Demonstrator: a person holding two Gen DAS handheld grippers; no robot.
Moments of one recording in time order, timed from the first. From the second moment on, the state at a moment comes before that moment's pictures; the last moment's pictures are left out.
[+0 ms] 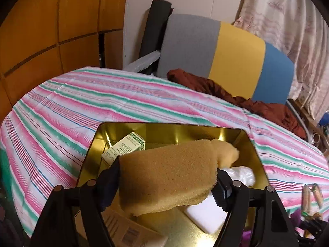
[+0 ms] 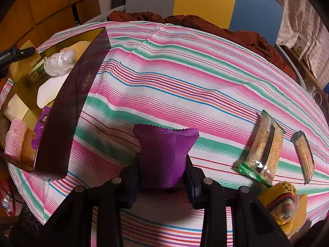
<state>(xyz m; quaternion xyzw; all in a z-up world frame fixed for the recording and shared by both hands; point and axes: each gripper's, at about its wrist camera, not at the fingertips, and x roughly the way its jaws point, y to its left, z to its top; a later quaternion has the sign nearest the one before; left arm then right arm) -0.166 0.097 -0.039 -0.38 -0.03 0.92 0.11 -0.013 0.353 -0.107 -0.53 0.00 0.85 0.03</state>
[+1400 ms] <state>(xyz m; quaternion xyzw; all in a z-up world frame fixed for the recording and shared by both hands) -0.034 0.062 -0.029 -0.37 -0.03 0.92 0.11 -0.005 0.353 -0.105 -0.50 0.02 0.86 0.05</state>
